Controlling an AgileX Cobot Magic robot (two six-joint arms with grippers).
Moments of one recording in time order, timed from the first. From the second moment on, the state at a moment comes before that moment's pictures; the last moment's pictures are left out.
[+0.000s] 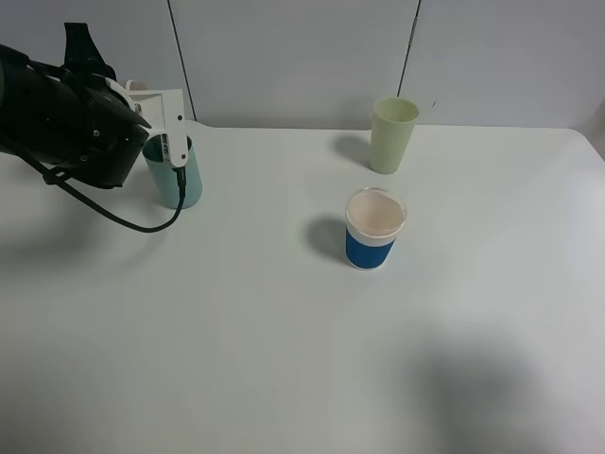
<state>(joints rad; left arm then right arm) -0.54 1.82 -0.89 1.73 0.96 -0.61 0.01 -0.01 -0.50 -0.18 1.06 0.02</state>
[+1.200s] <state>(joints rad) -0.54 1.82 -0.89 1.73 0.96 -0.57 0.01 -0.01 -0.50 -0.18 1.06 0.02</state>
